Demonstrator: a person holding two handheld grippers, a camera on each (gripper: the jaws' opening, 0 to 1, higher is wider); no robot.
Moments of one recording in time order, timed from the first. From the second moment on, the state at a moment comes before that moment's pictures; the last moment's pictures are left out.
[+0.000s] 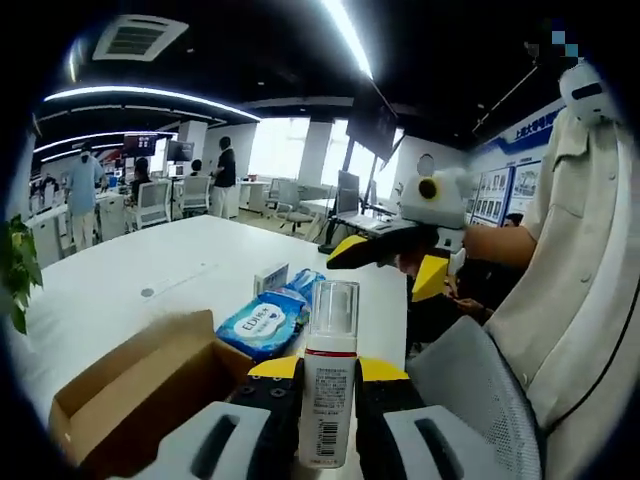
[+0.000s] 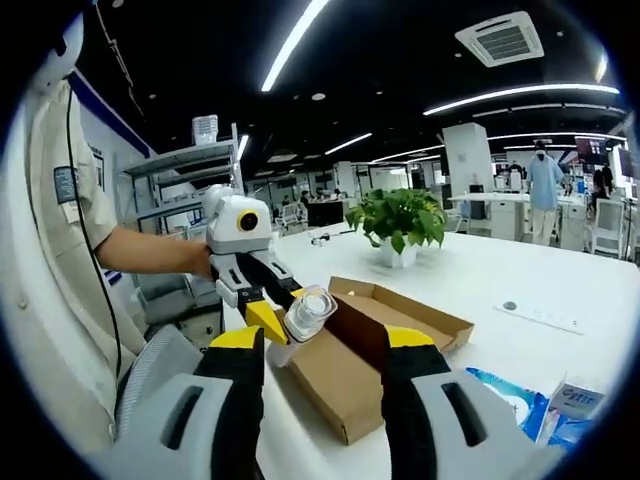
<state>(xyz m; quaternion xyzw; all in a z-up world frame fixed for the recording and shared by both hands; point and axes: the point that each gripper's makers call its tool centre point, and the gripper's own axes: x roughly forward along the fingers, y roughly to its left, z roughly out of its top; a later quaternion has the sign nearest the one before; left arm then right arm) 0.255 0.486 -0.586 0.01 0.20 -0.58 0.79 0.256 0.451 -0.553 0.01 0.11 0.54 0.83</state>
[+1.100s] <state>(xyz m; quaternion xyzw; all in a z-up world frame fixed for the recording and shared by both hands) 0.237 0.467 -0.577 -0.02 0.15 -0.62 0.77 0.244 0.486 -0.552 0.02 0.12 0.58 0.81</state>
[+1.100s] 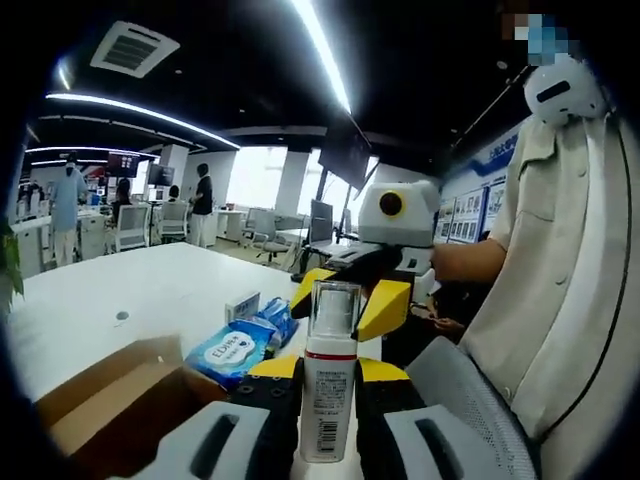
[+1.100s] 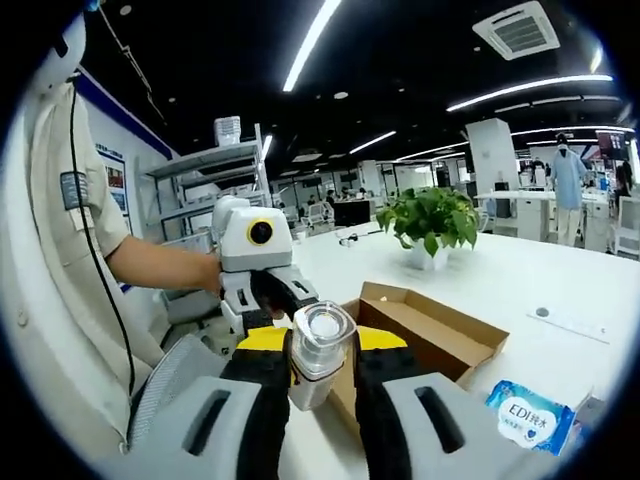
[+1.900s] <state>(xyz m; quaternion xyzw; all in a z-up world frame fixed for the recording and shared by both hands) 0.263 0.477 -0.591 0.05 0.16 -0.57 0.81 0.262 0.486 -0.559 -0.02 0.12 0.55 0.83</state>
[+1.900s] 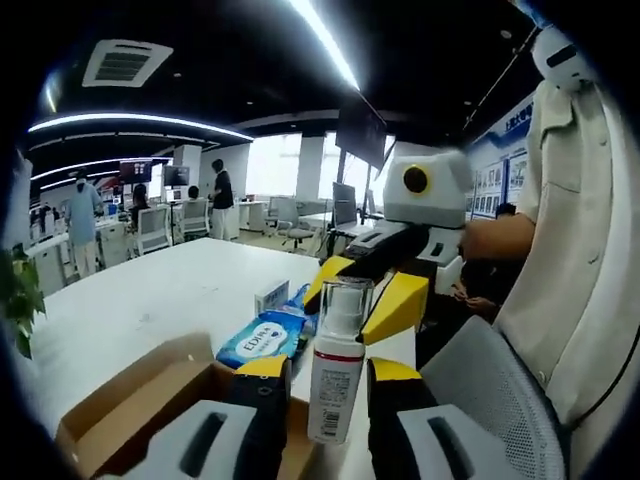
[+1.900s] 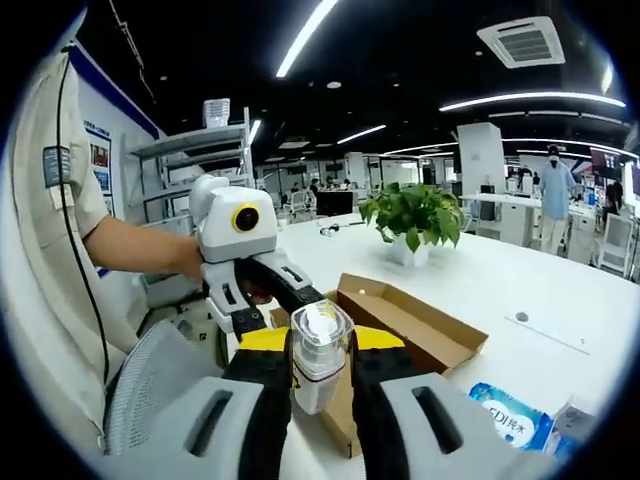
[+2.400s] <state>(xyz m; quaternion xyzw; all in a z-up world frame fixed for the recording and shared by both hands) 0.275 0.507 -0.591 0.05 0.17 -0.51 0.84 0.288 0.467 -0.555 -0.03 0.12 0.52 0.84</state>
